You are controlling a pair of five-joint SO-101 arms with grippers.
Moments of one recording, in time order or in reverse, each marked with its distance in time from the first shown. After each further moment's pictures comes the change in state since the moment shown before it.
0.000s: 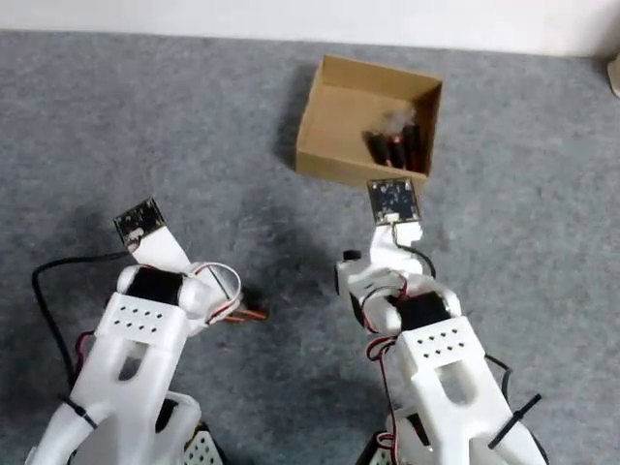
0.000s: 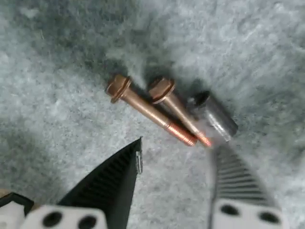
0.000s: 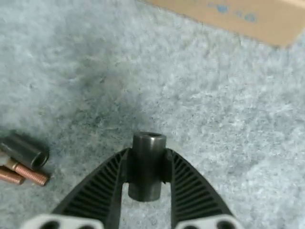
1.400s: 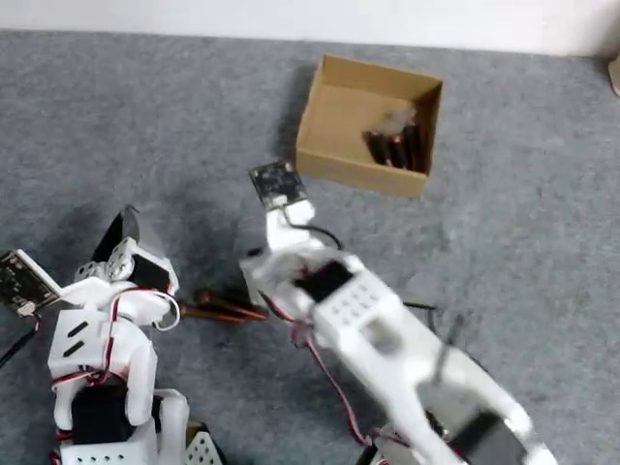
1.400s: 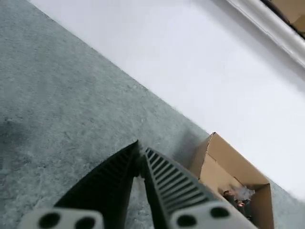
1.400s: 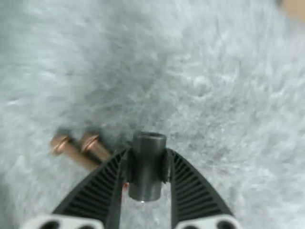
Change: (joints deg) left arm -15.6 -54.9 13.5 -24.0 -11.5; right arm -21.5 20.7 -20.3 -1.4 -4.7
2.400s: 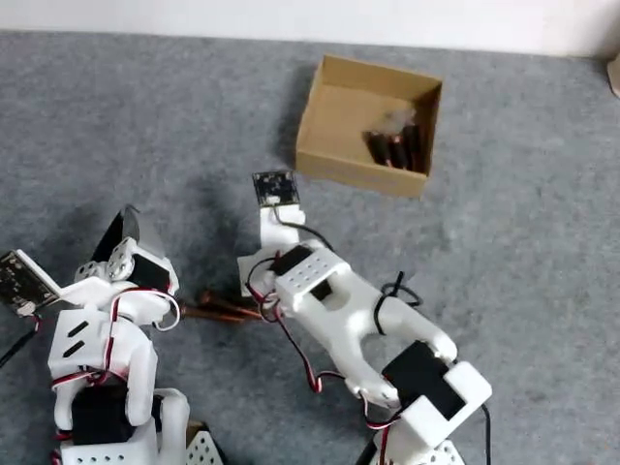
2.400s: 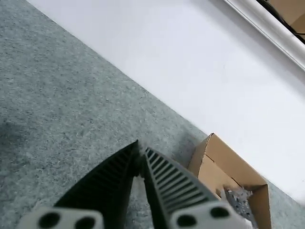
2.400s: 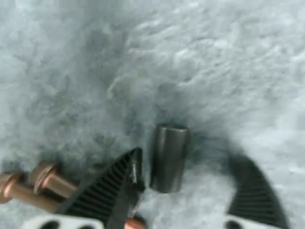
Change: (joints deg) left arm 0.0 -0.6 -1.2 0.7 -0.1; right arm -1.8 32.1 -11.5 -6.2 -15.2
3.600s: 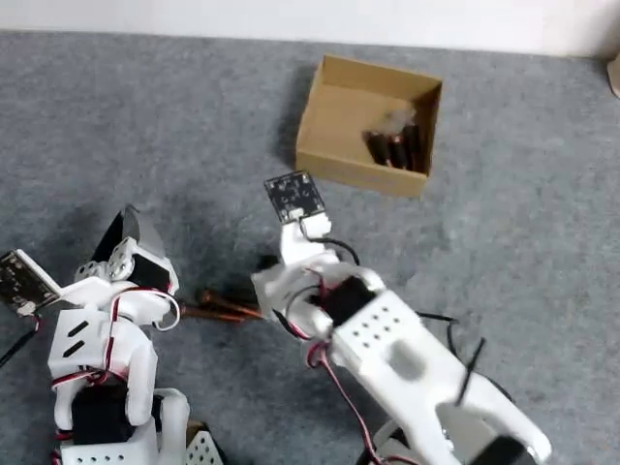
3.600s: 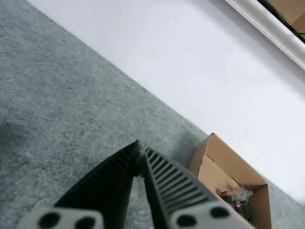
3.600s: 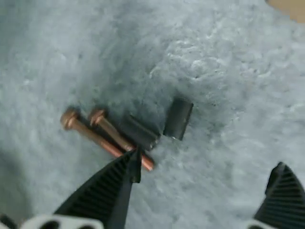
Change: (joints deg) left arm 0.0 0.1 0.0 -0.1 0.0; right arm 1.0 -36.0 14.9 9.9 7.9
